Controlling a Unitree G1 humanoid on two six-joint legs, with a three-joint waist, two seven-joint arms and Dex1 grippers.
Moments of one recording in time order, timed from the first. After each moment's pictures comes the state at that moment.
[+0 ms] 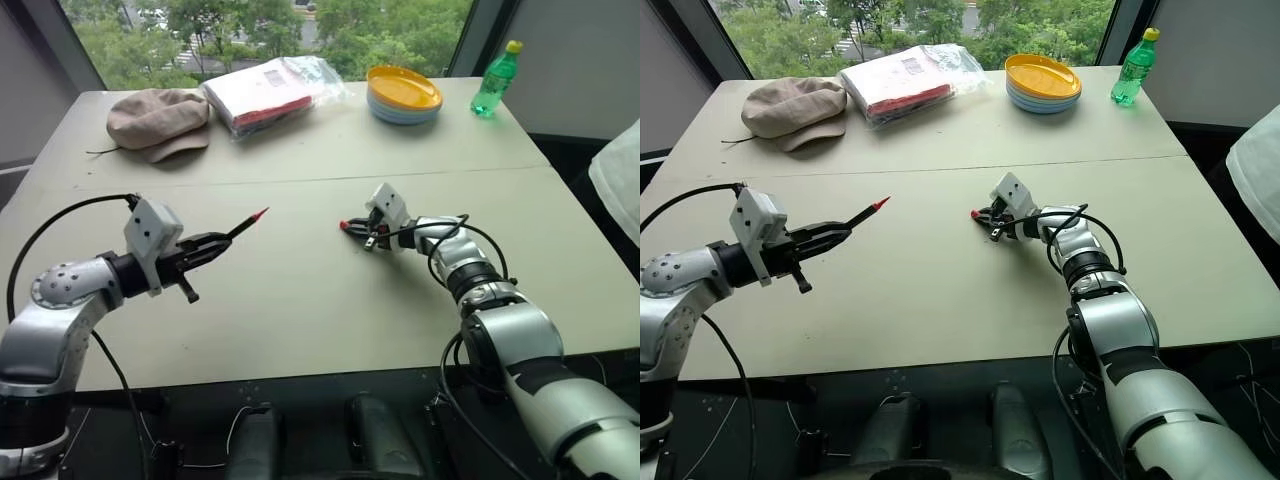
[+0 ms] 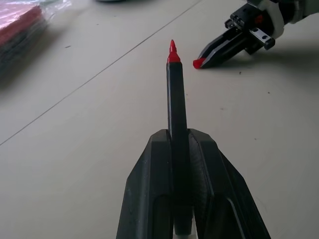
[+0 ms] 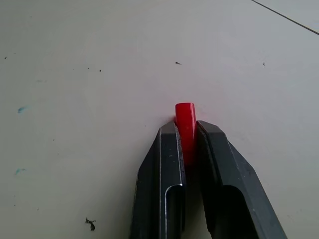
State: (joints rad) left arm -0.17 0.76 0.22 -0.33 -0.46 0.51 -0.86; right arm -1.01 -0.30 0.09 1.20 -0.04 -0.16 0.93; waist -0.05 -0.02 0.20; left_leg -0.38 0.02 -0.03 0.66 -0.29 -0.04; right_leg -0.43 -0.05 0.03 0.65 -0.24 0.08
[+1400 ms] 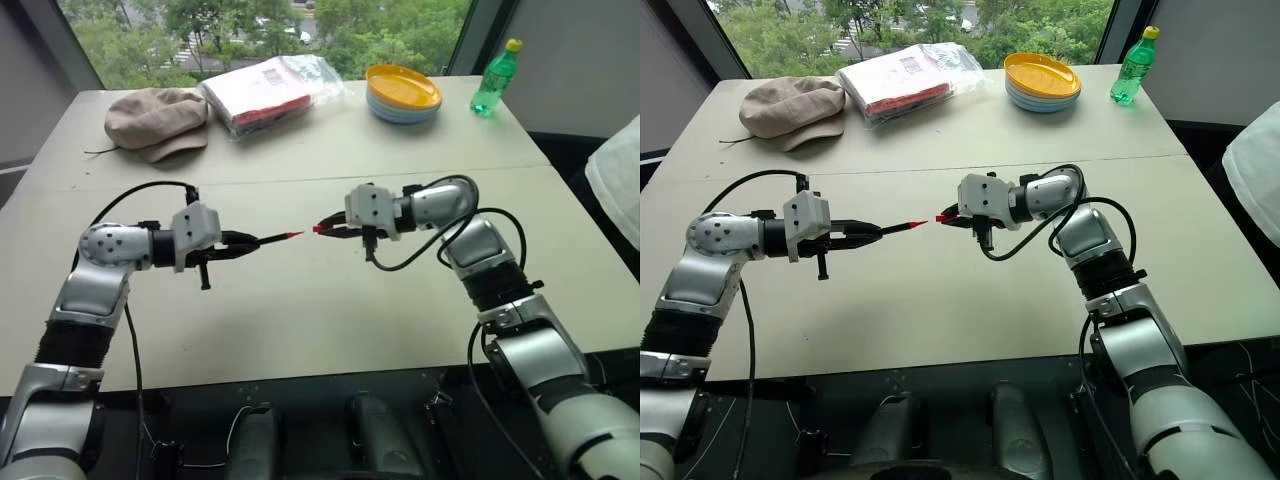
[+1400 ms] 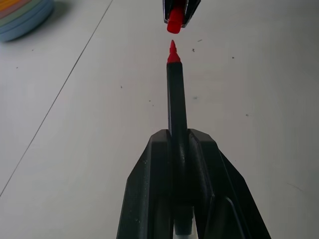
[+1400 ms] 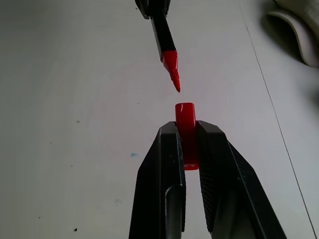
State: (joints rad) left arm -0.49 0.74 -0.05 0.18 -0.23 -0.04 -1.20; right arm -0.86 -0.42 0.27 0.40 -0.04 -0.09 1.22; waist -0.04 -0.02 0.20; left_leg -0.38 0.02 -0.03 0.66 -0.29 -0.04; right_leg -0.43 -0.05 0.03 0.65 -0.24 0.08
